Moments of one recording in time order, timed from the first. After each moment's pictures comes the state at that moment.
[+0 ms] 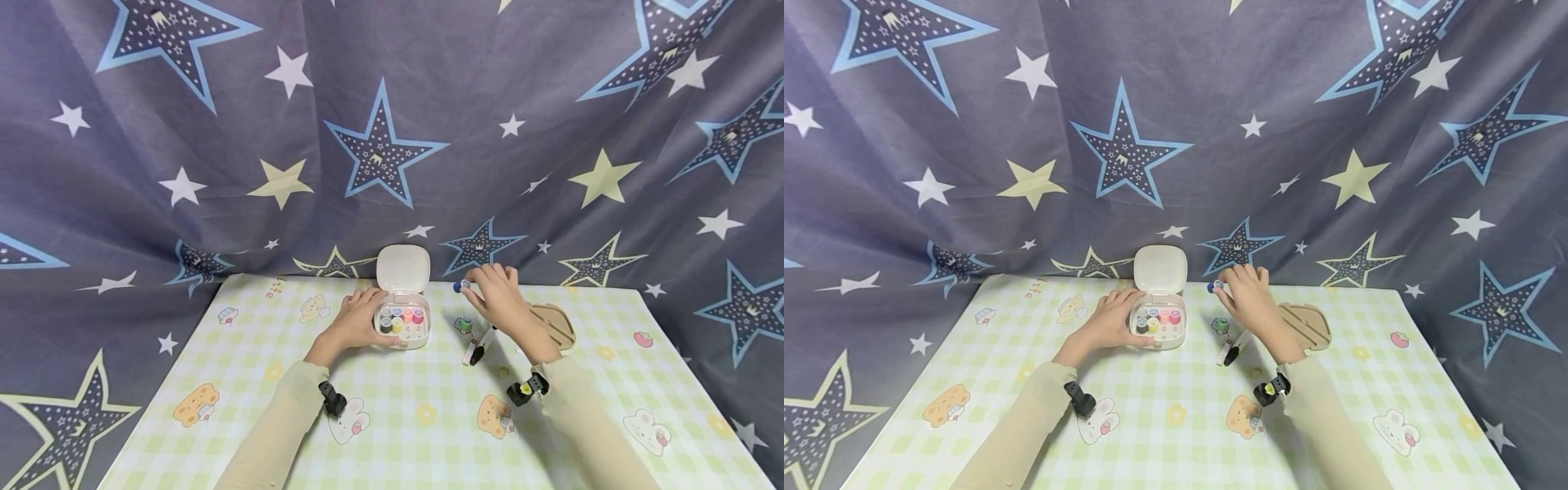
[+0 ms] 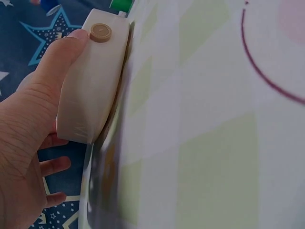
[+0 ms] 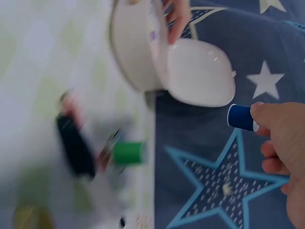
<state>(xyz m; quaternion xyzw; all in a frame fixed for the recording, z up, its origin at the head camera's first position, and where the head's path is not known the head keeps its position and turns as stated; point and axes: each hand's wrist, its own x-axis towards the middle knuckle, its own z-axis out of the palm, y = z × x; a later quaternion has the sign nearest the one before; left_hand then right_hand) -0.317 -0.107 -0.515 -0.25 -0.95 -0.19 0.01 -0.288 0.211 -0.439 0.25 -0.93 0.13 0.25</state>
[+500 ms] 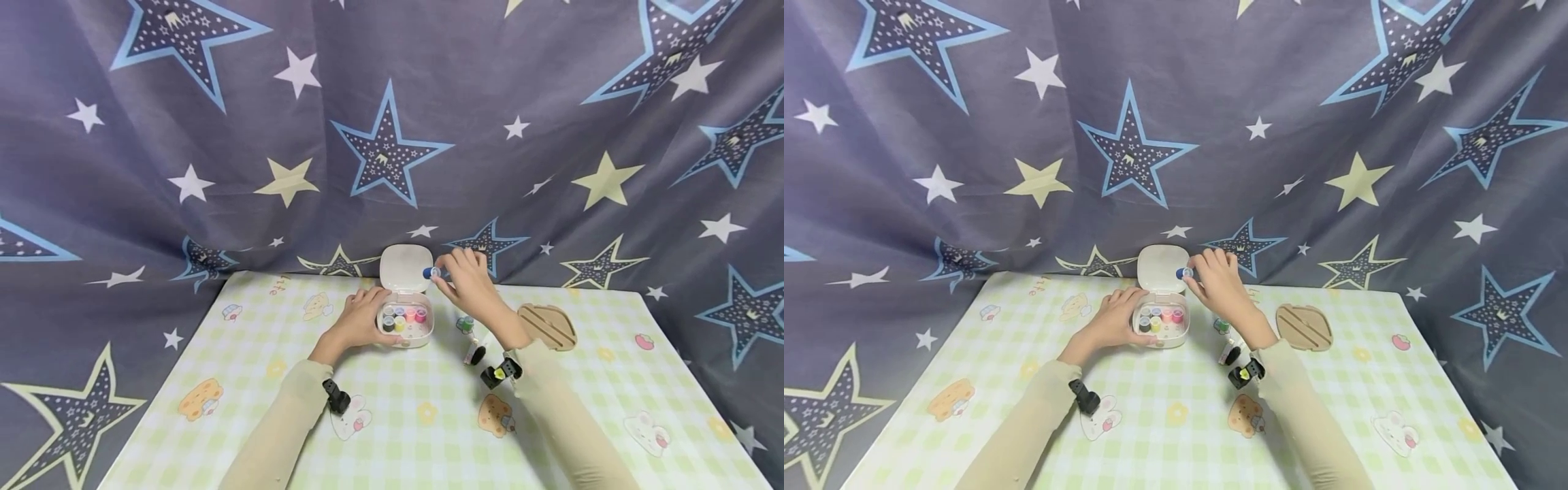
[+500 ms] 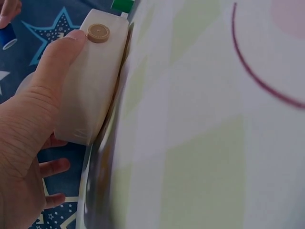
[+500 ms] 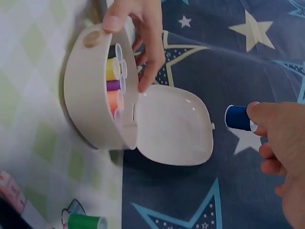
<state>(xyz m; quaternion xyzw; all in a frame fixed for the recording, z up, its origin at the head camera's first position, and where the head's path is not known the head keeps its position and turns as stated) -0.317 -0.108 -0.520 -0.26 -0.94 -0.20 0.03 -0.303 0.158 -0.419 0.30 -0.91 0.15 0.24</state>
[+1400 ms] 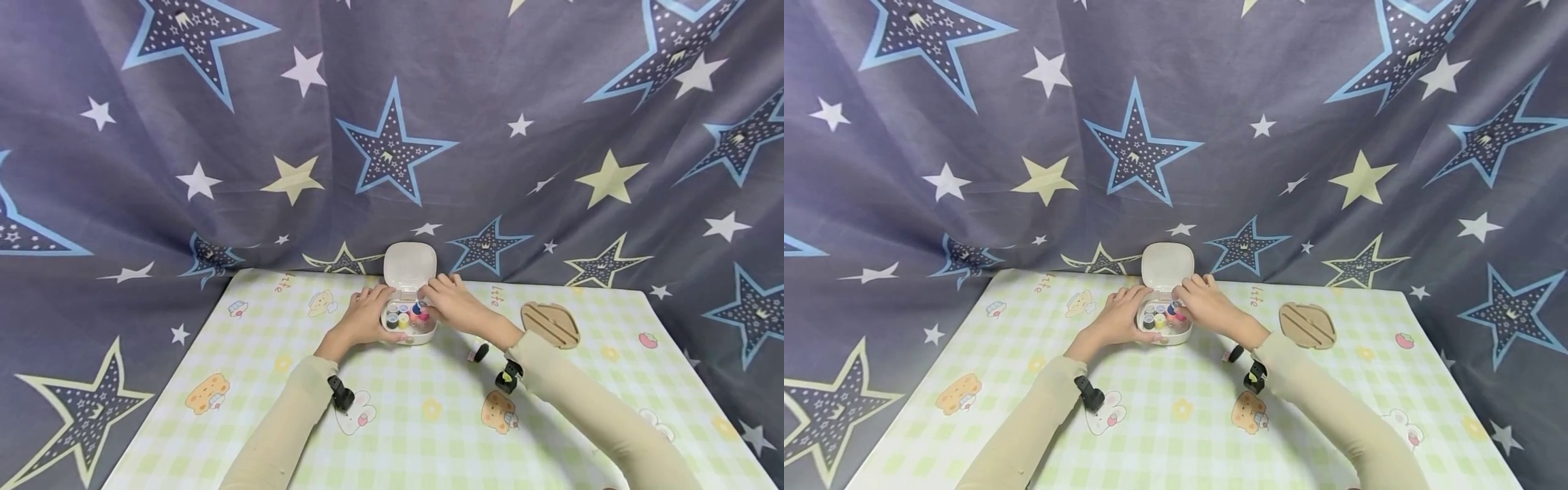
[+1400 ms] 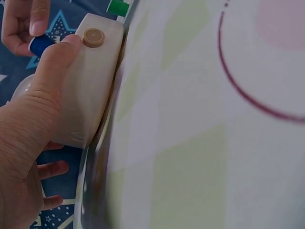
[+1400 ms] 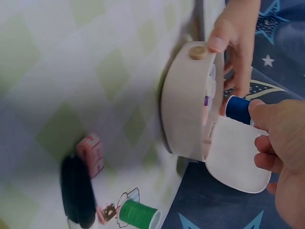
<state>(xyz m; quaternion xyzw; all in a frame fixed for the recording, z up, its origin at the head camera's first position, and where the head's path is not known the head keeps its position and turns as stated) -0.315 -0.107 -0.521 -0.26 -0.95 -0.19 0.03 -0.298 0.142 -0.452 0.43 -0.89 0.06 0.16</state>
